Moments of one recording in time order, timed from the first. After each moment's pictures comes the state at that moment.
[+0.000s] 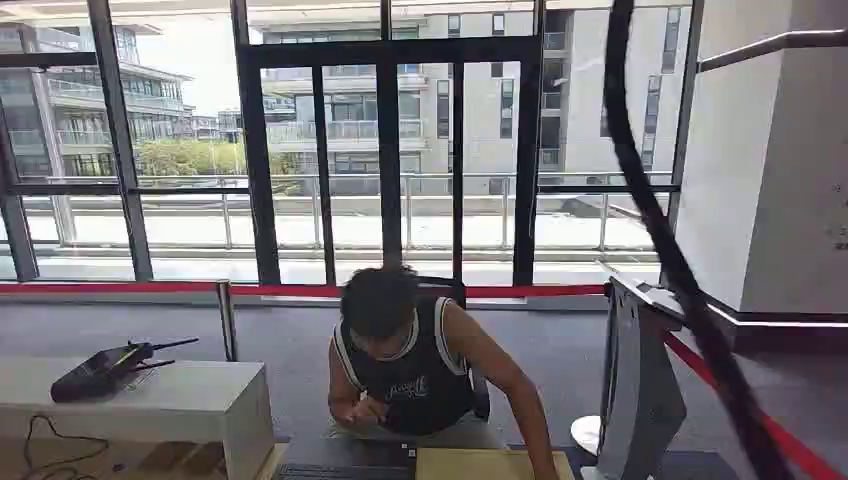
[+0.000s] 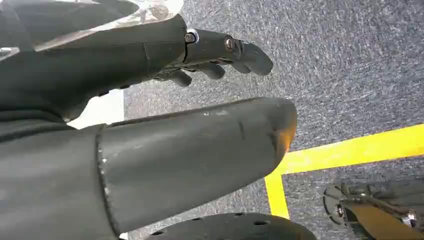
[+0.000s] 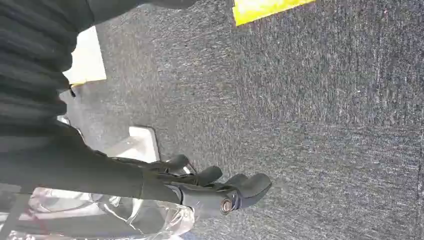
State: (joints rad) left arm -0.13 0.05 -1.22 -0.20 0.82 0.50 0.17; right arm -0.11 -0.12 -0.54 -0.17 0.76 -0.35 0.27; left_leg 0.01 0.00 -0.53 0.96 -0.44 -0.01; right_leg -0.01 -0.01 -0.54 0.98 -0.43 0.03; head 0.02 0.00
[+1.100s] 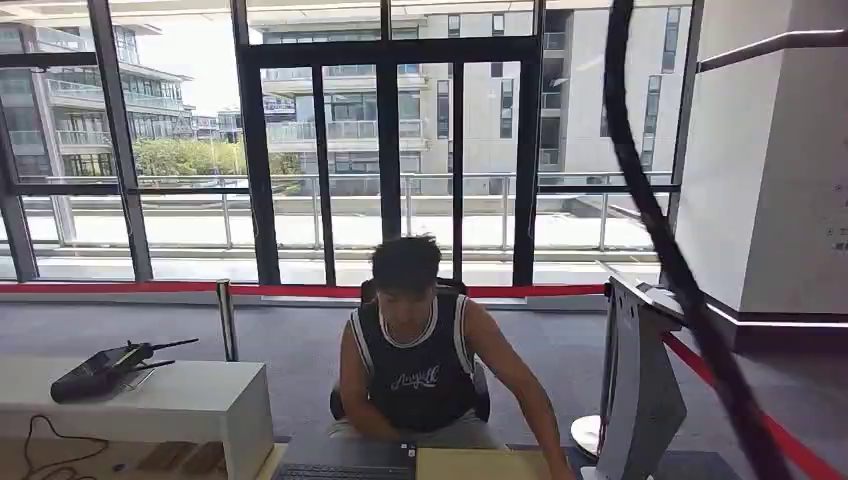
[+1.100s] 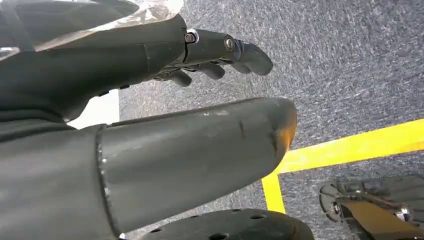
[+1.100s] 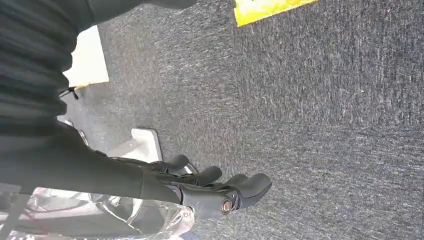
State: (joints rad) left arm -0.13 0.05 -1.22 -0.20 0.81 0.49 0.15; right arm -0.11 -0.12 -0.54 -0.17 0.75 -0.35 0.27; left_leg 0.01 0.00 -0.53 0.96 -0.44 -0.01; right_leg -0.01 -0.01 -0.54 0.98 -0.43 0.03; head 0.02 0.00
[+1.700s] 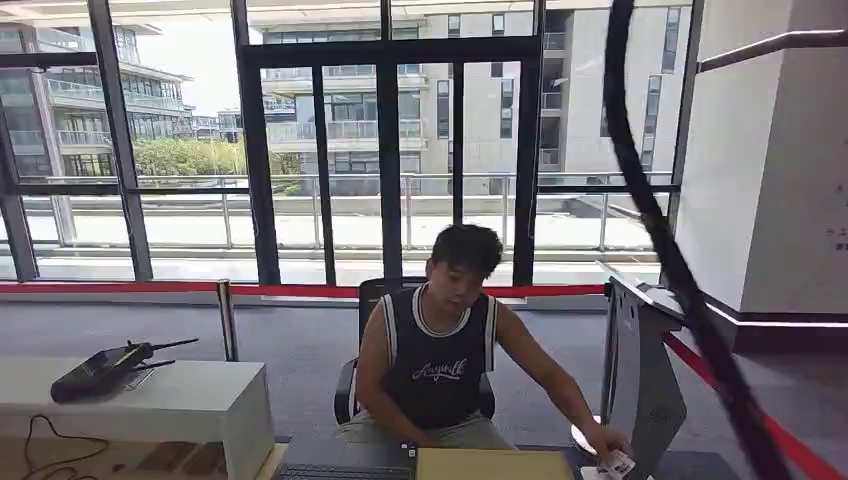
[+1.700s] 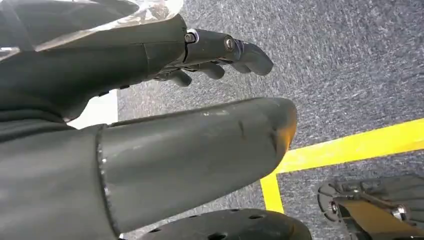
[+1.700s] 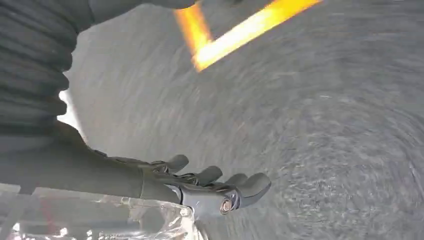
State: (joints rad) left arm -0.13 0.05 -1.22 -0.20 0.81 0.49 0.14; right arm -0.12 -0.12 -0.61 -0.17 0.35 -0.45 0.09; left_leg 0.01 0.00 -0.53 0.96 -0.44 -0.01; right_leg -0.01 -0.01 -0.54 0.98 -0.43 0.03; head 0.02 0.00
